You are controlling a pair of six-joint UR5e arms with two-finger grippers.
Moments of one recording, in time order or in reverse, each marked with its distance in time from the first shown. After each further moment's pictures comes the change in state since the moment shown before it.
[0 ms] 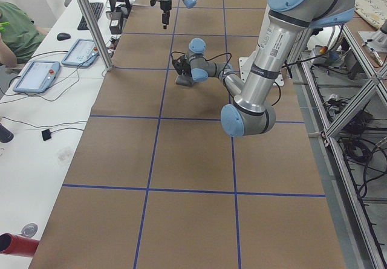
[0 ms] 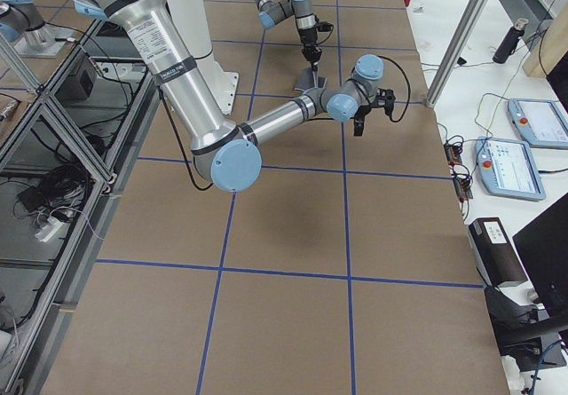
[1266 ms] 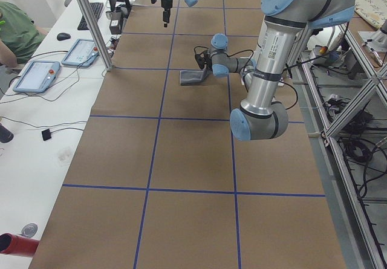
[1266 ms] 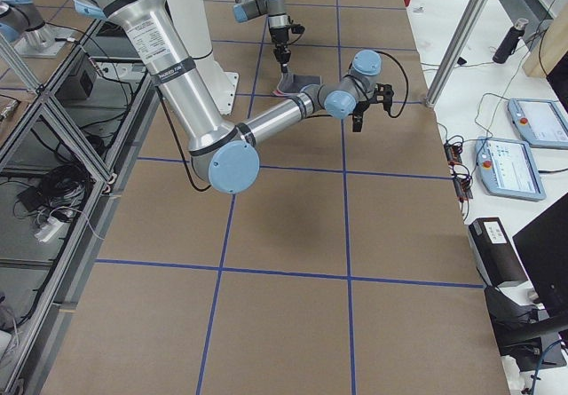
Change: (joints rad) left arm 0.153 0.072 -0.213 0.088 0.051 0.000; right arm 0.002 -0.012 0.047 -0.003 0.004 0.012
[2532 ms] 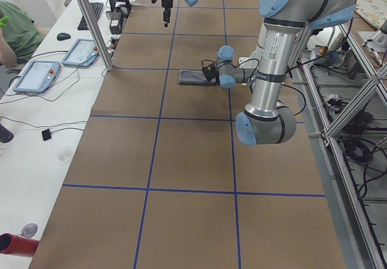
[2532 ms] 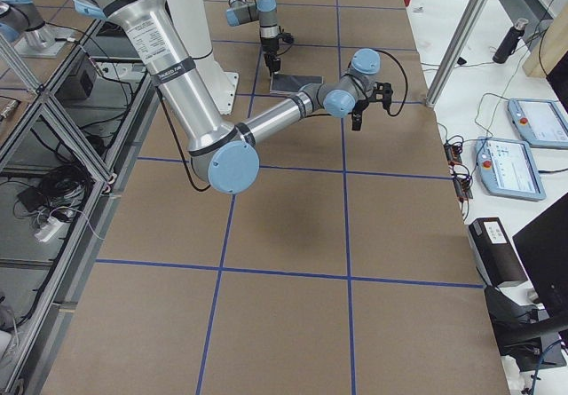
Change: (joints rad) left arm 0.122 0.099 0.016 -0.010 0.058 0.007; right arm -0.001 -0.003 0.015 -0.001 0.003 0.001
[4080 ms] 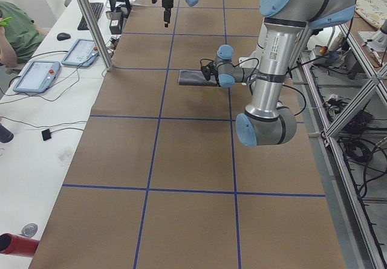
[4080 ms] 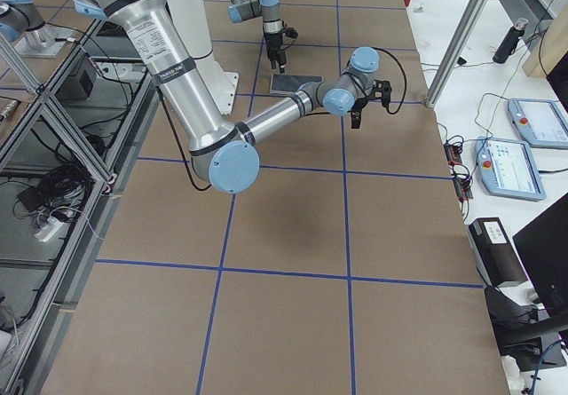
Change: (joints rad) left arm -0.015 0.017 -0.019 0.002 -0.001 0.001; right arm -0.006 0.002 0.009 0.003 0.001 0.004
